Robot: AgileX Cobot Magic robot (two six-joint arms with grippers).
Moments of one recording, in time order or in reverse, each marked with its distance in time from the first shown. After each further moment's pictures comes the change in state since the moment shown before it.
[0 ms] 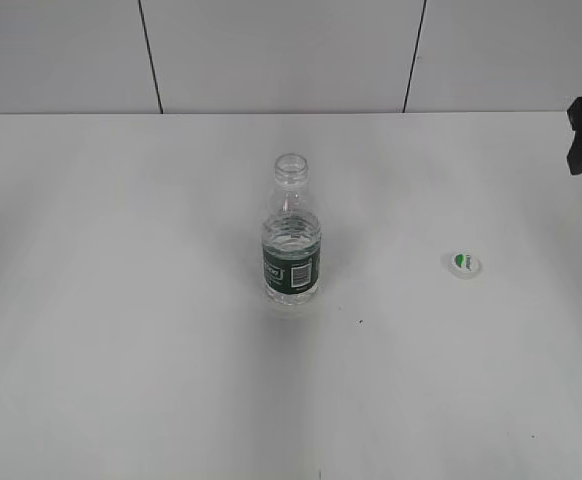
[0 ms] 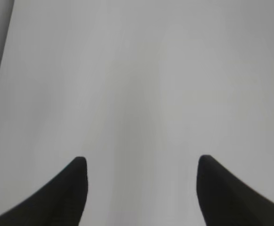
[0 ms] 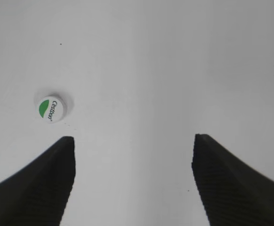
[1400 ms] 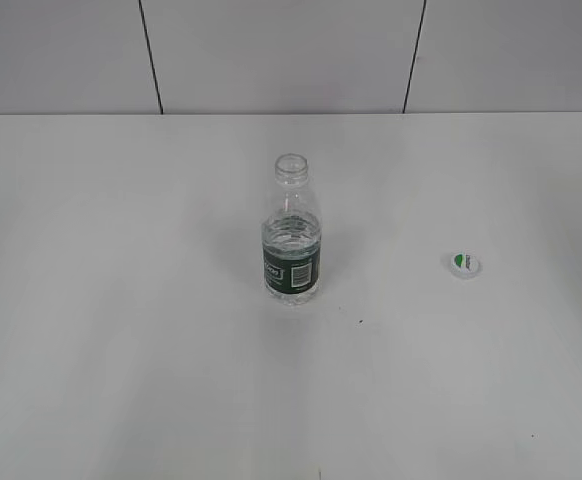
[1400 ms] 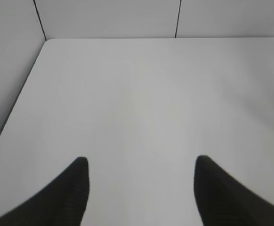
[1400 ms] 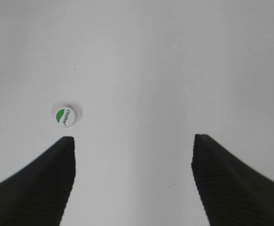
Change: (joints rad) left arm -0.006 -1.194 0.472 -0.134 0.159 0.189; right arm 0.000 -0.227 0.003 -0.004 0.048 -0.007
